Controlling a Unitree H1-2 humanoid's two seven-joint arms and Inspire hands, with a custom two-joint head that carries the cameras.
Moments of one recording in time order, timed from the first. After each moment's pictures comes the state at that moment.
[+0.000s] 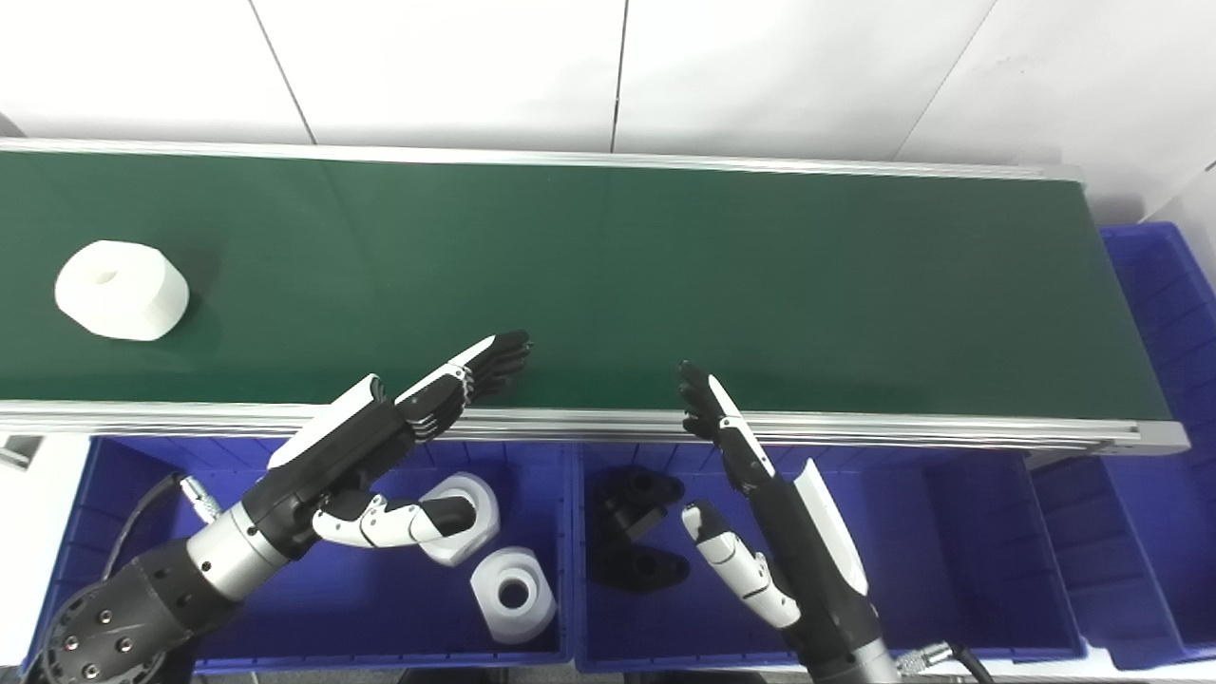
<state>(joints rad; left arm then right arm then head) 0.27 0.44 -0.21 -0.42 -0.21 -0.12 -0.59 0.63 -0.10 0.38 -0.56 -0.35 -0.17 0.10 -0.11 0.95</state>
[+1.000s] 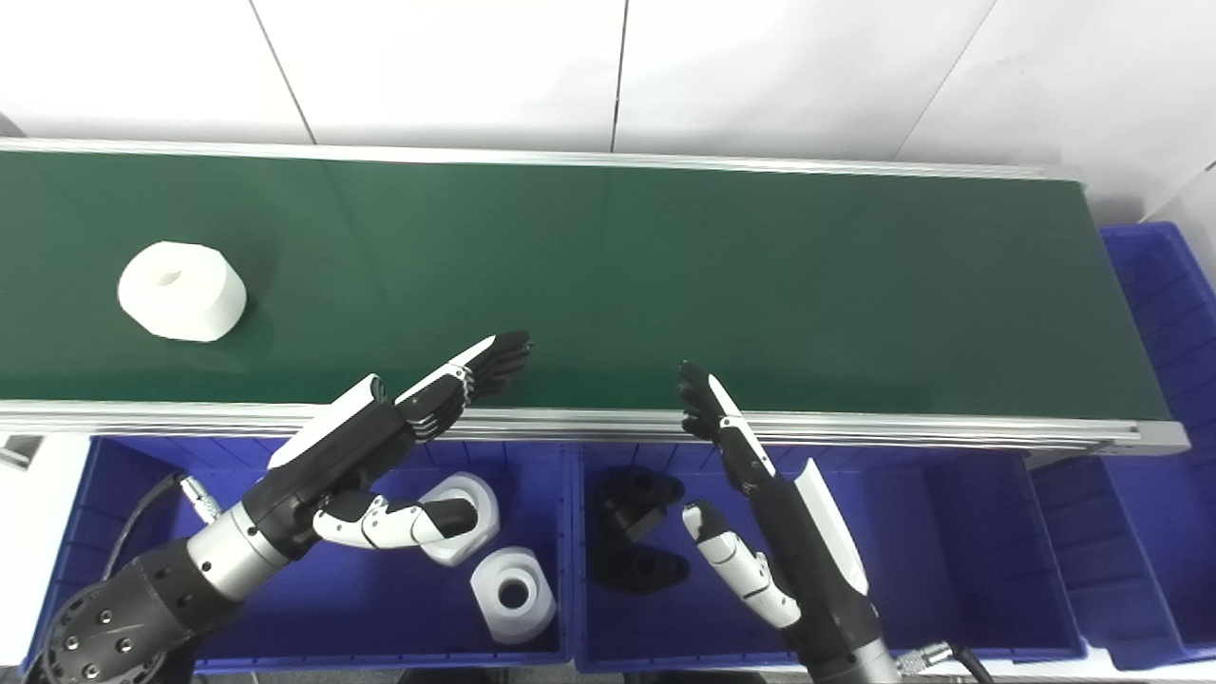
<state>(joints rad) 0.27 0.44 -0.22 -0.42 -0.21 -0.12 -0.59 0.63 -0.10 0.38 -0.56 -0.34 -0.17 0.10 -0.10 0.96</state>
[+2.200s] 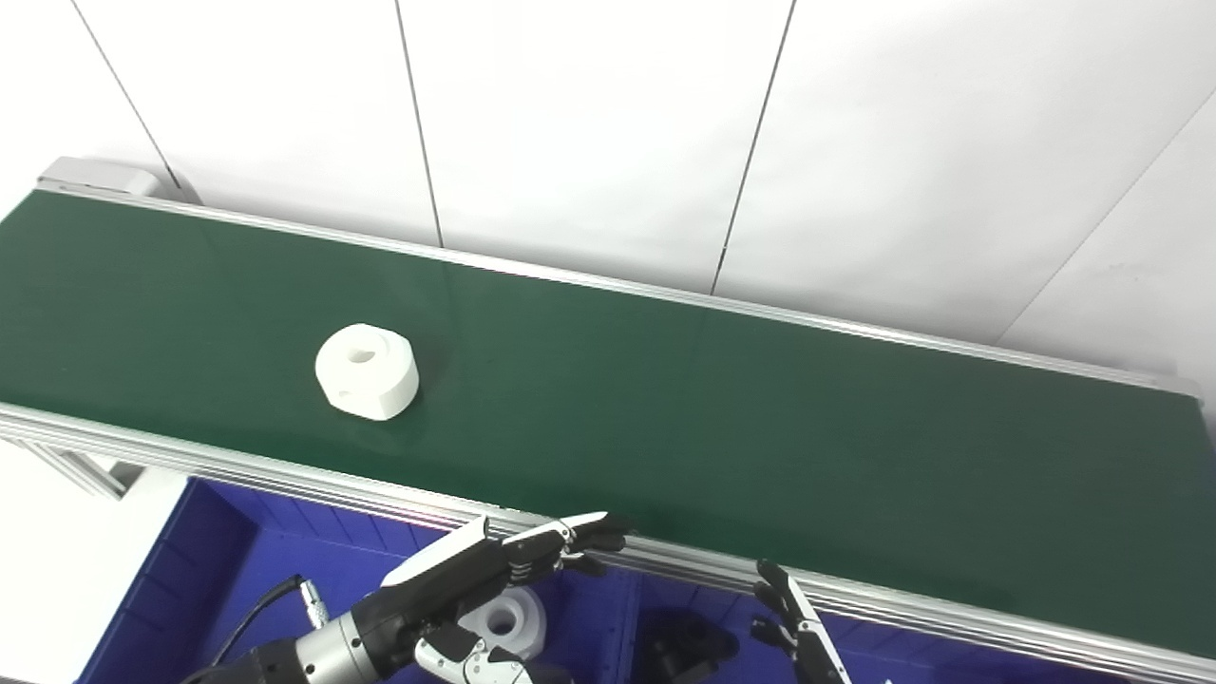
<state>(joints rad) 0.32 0.38 -0.27 -0.30 -0.12 -0.23 -0.57 0.65 -0.15 0.35 -0.42 -0.32 -0.30 0.05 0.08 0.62</state>
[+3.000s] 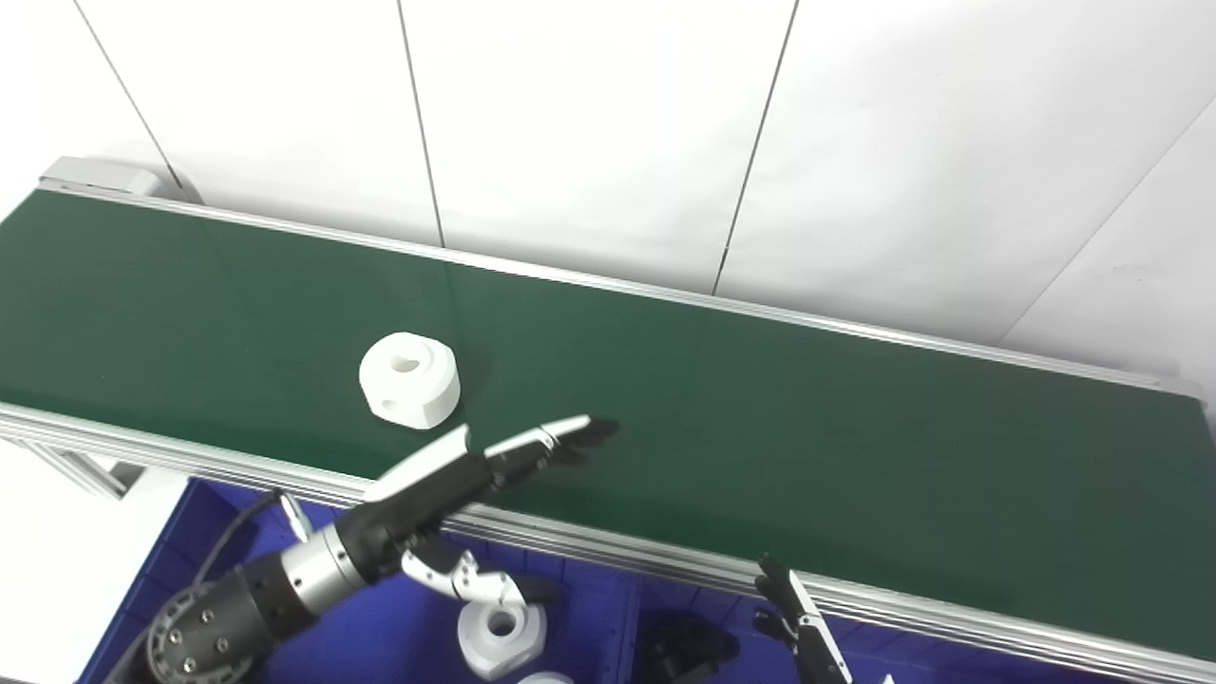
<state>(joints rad) 0.15 0.40 -0.16 -0.29 -0.10 -0.29 -0.54 0.64 -0.15 0.35 -0.41 -0.32 -0.30 0.05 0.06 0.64</state>
